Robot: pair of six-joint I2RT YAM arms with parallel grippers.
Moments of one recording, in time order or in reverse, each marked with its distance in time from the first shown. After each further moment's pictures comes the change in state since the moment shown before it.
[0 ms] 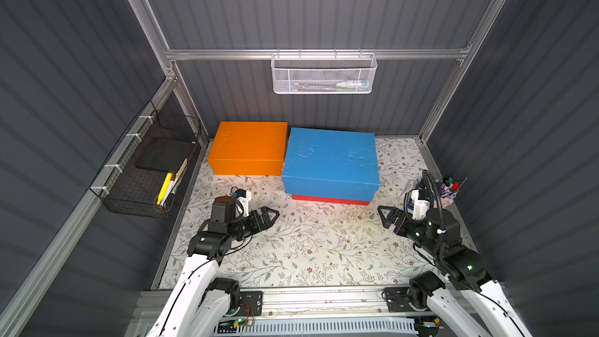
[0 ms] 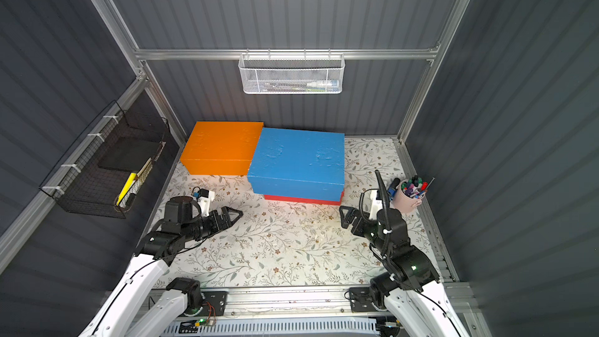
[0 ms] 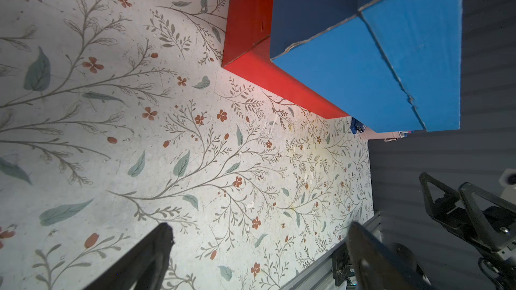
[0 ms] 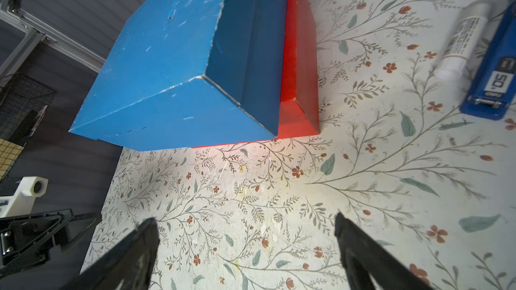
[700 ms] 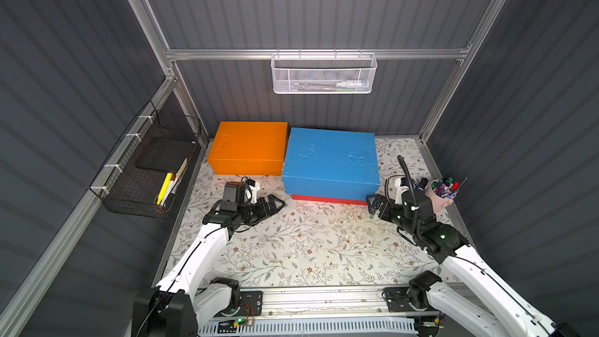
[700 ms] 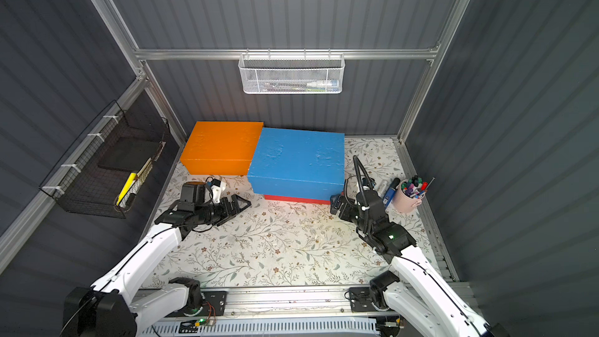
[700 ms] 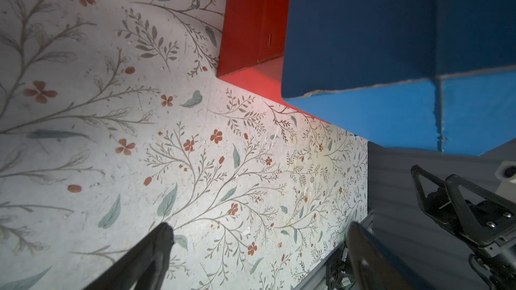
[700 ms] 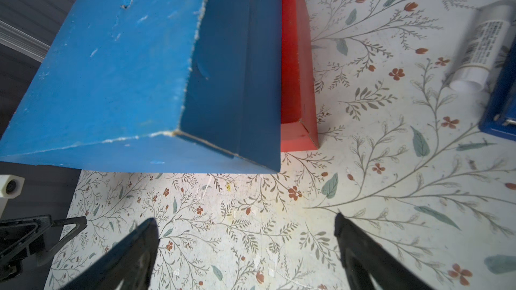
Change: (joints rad) left arm 0.000 0.347 0.092 0.160 0.063 0.004; right arm 0.063 0.328 0.043 0.188 0.122 0.006
